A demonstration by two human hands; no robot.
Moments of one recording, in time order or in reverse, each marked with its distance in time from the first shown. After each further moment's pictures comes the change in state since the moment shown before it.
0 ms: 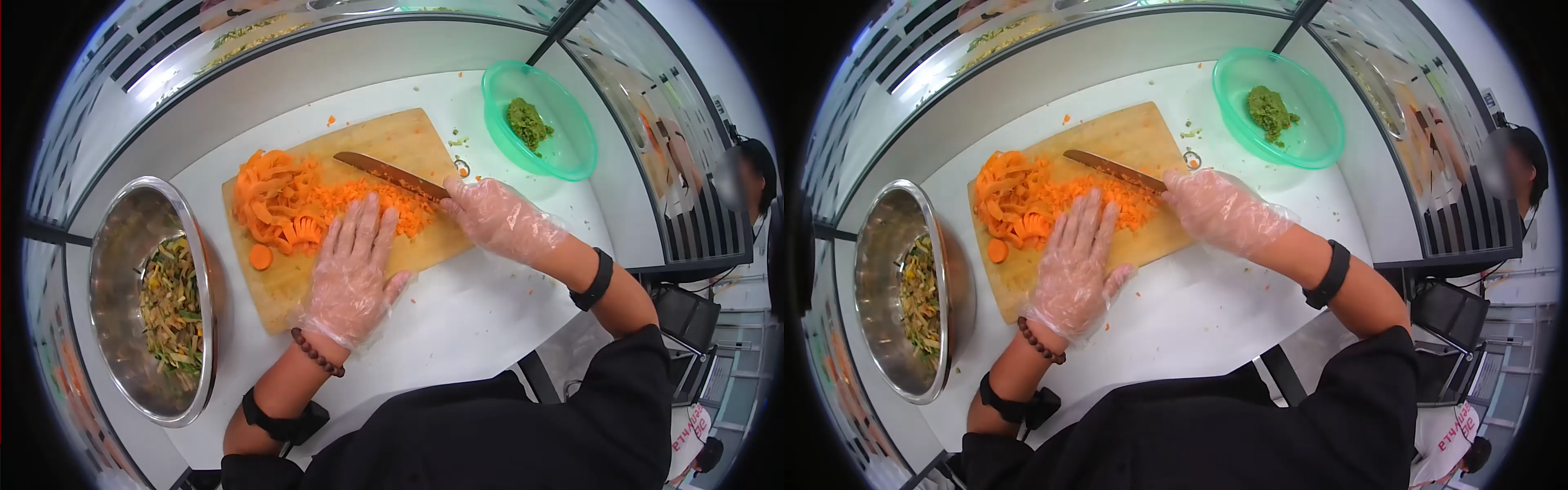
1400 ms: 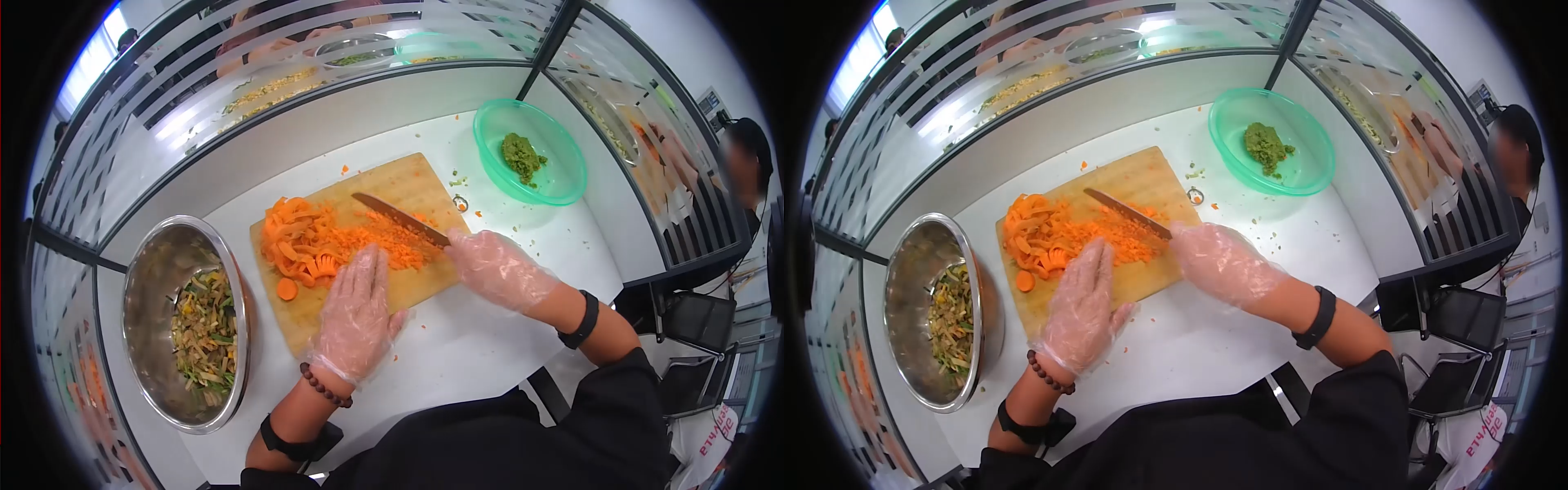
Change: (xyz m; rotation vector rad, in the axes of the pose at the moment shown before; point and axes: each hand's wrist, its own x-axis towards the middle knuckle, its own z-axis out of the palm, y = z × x) left_hand -0.013 0.008 -0.029 -0.042 0.054 -0.009; right_hand -0.025 -0.020 0.011 0.039 0.141 -0.024
